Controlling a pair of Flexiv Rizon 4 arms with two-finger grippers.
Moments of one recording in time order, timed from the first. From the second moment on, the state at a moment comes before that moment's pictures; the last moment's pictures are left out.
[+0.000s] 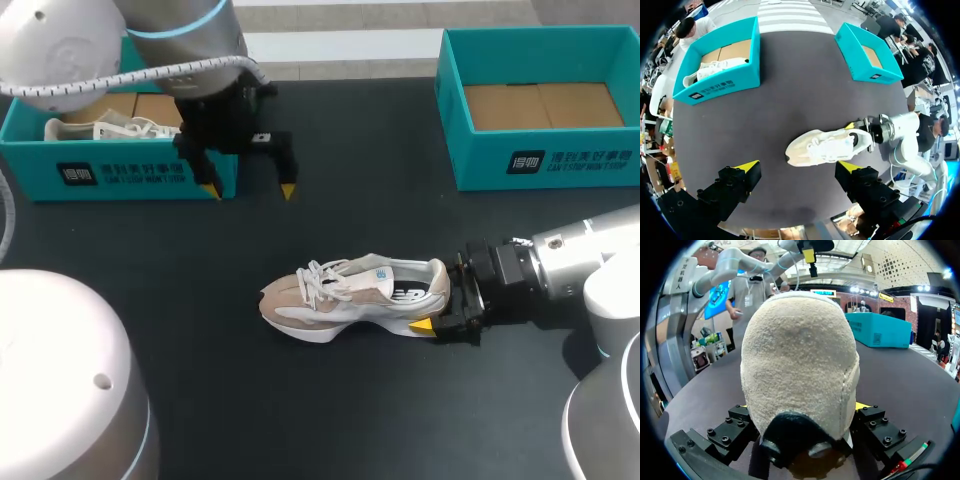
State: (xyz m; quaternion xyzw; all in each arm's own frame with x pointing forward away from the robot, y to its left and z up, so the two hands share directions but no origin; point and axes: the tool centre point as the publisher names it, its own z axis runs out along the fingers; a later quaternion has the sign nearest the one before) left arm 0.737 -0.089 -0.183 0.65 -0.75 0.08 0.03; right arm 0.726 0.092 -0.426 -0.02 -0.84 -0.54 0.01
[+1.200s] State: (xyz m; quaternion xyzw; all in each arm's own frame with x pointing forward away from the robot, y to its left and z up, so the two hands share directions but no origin) left arm 0.696 -0.203 -0.252 0.64 -0.76 -0.02 0.02; right arm 0.726 0.092 -0.426 -0.02 -0.84 -0.54 0.01
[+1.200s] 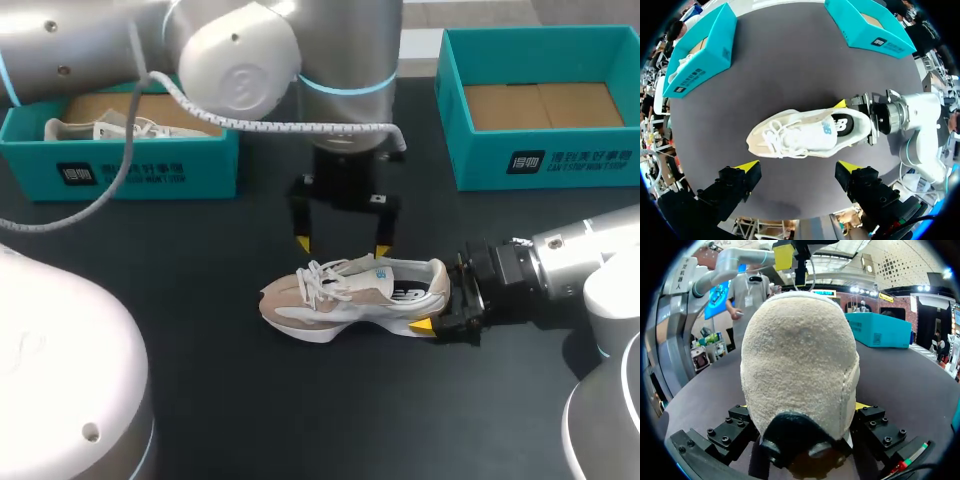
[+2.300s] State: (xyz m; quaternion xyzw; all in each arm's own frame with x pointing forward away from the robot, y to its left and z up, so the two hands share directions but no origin) left arm 0.709 -0.237 -0.306 0.68 -0.72 -0.09 -0.08; right arm 0.726 0.092 -0.426 -0.02 -0.84 -0.54 0.01
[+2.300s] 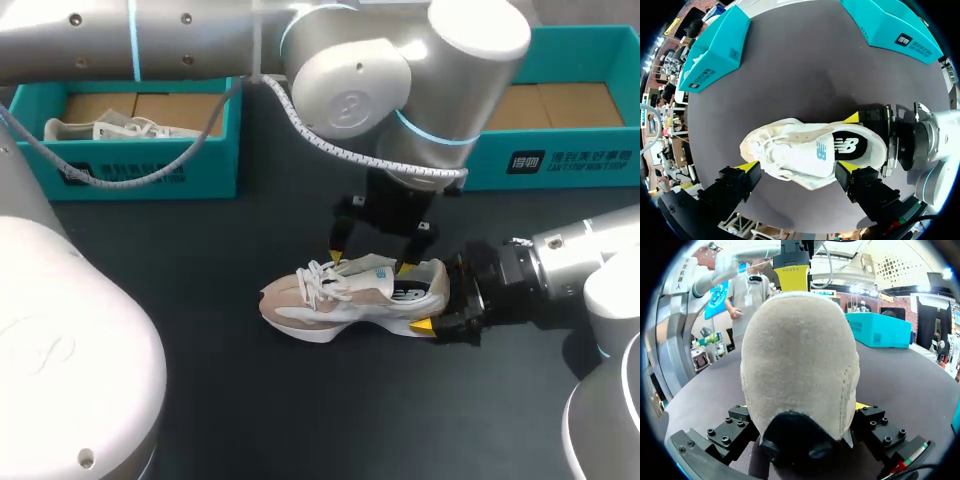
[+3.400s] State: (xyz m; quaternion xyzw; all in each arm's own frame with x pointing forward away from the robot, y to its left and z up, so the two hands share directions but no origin) left arm 0.707 -0.227 -0.353 0.69 -0.69 -0.16 -0.12; right arm 0.726 0.092 -0.426 -0.02 -0.84 -0.54 0.01
